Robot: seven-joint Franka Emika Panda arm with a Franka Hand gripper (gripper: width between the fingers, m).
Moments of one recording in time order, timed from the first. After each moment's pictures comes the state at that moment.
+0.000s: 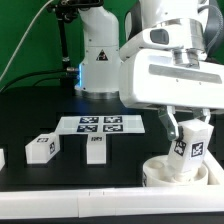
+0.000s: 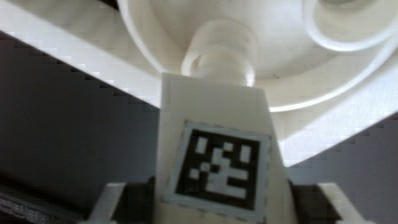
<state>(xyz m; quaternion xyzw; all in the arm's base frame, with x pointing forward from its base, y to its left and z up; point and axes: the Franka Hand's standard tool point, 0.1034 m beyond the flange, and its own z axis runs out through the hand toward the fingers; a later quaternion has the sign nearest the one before) 0.630 0.098 0.084 0.93 0.24 0.28 0.06</state>
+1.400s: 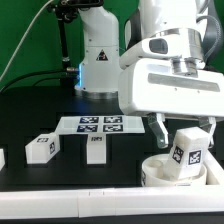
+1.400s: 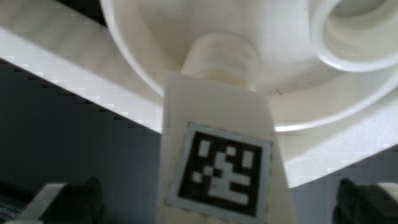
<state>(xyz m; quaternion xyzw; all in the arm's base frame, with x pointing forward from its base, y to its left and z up) 0.629 0.096 0.073 0.92 0.24 0.29 0.06</state>
